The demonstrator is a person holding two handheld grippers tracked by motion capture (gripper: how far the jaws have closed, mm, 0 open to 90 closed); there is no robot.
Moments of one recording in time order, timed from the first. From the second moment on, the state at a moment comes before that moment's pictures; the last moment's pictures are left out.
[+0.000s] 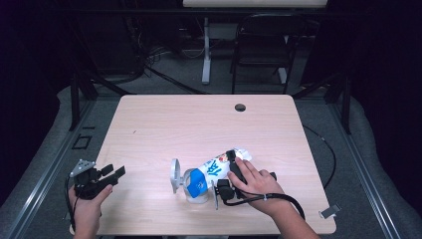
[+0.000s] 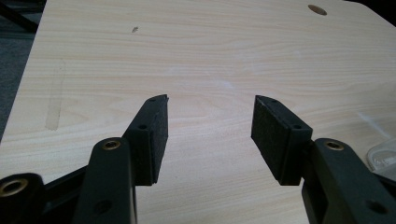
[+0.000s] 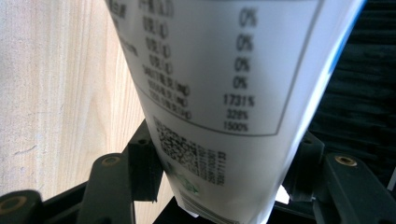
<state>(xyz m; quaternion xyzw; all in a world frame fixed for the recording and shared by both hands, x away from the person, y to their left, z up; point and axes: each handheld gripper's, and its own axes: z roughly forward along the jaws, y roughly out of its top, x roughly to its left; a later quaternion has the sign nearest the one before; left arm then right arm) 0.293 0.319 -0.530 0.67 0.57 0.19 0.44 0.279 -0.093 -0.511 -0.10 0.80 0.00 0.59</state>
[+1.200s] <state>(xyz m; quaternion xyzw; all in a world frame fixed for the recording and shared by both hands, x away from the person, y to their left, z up) 0.294 0.319 -0.530 0.67 0.57 0.19 0.44 0.279 -0.092 -0.509 -0.10 0.80 -0.01 0.59</state>
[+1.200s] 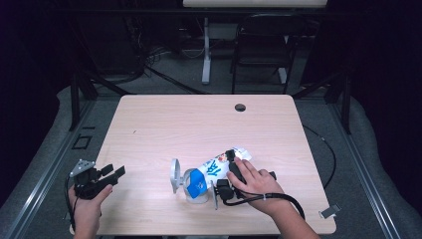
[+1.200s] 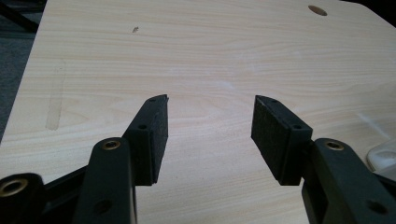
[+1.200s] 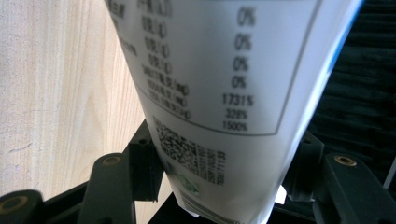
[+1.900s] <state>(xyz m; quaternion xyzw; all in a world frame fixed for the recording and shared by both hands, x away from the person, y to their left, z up) 0.294 0.320 -0.530 0.67 0.57 0.19 0.44 0.278 -0.090 -0.507 -0.11 0.80 -0.01 0.59</state>
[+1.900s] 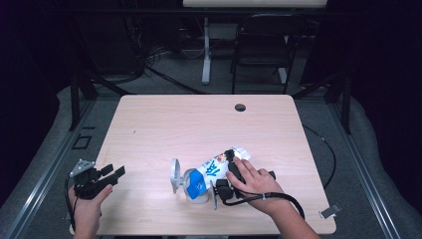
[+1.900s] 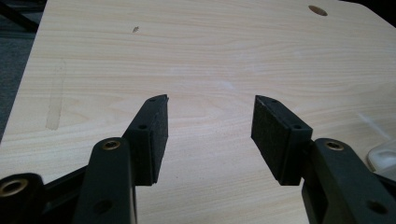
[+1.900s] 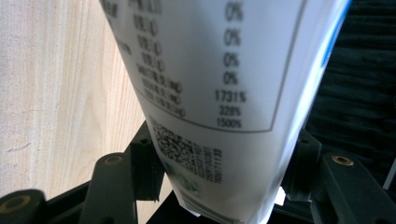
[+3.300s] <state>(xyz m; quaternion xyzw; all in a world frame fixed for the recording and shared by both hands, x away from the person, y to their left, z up) 0.294 0.321 -0.532 0.67 0.57 0.19 0.44 0.278 -0.089 -0.505 -0.11 0.80 -0.01 0.60</state>
